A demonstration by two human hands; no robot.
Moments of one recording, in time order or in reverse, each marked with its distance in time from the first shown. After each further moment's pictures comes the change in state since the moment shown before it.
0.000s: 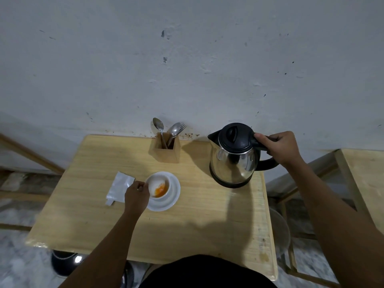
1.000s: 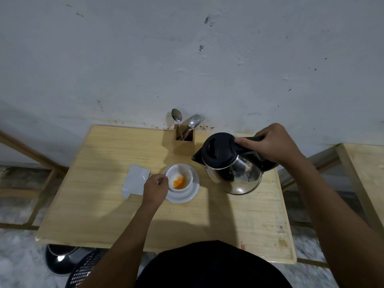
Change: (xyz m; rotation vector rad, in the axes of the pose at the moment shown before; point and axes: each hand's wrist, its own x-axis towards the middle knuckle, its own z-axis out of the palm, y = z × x) left_hand 0.012 -0.014 -0.023 -0.149 -0.228 0.044; right_hand -0.053 -0.124 0.071 -0.376 -0.164 -0.042
